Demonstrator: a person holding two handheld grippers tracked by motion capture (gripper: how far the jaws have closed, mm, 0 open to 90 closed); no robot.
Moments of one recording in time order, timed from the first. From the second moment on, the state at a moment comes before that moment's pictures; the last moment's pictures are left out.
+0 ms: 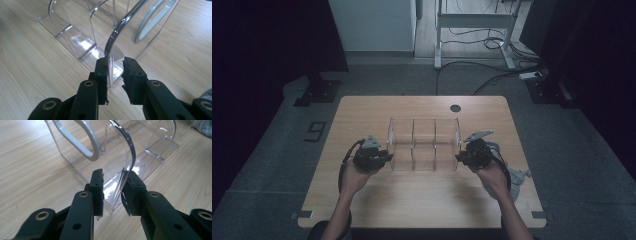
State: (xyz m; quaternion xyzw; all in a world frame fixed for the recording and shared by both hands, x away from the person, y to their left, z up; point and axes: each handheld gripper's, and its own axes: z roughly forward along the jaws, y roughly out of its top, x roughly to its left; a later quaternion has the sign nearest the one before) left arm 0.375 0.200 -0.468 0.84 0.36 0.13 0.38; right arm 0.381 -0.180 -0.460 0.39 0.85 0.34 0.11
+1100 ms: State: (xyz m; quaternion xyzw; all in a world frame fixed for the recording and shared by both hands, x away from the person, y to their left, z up) left arm 0.342 0.204 -0.450 0.84 0.34 0.14 0.40; right arm 0.357 -0.194 -0.444 0.36 0.85 0.36 0.11
